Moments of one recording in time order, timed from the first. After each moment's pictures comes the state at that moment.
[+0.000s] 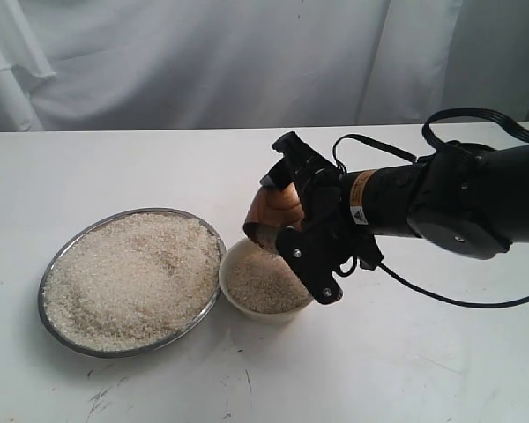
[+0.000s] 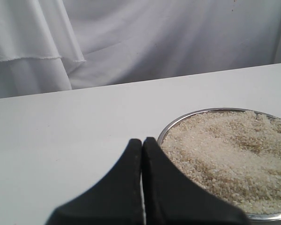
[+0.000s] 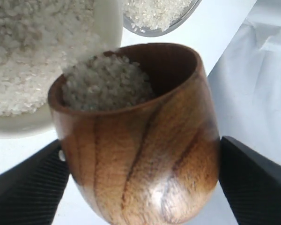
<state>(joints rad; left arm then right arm) -0.04 -0.01 0.00 -0.09 0.27 0.19 0.56 1.72 -0.91 -0.56 -0.08 -1.34</state>
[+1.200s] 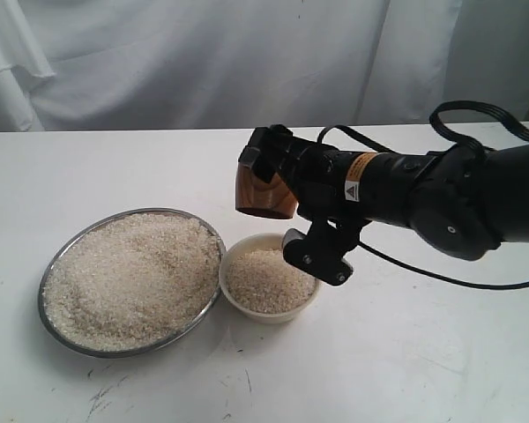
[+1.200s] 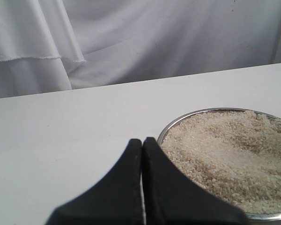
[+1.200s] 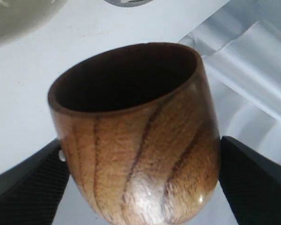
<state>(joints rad) -0.04 -0.01 0.00 -0.09 0.27 0.19 0.56 1.72 -0.91 -0.29 -0.26 -2.03</state>
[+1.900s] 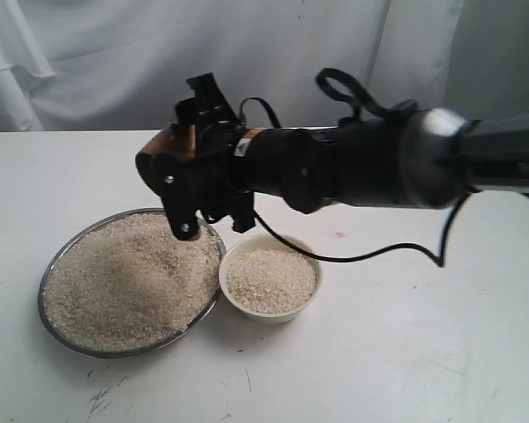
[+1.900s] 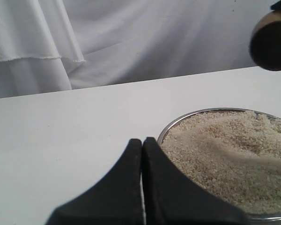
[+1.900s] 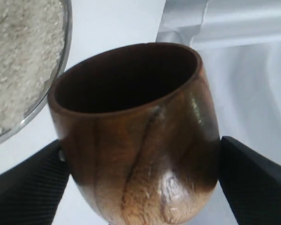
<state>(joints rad) -0.04 -0.01 0.00 -0.09 0.27 0.19 0.73 1.96 -1.30 0.33 -0.12 -1.83</state>
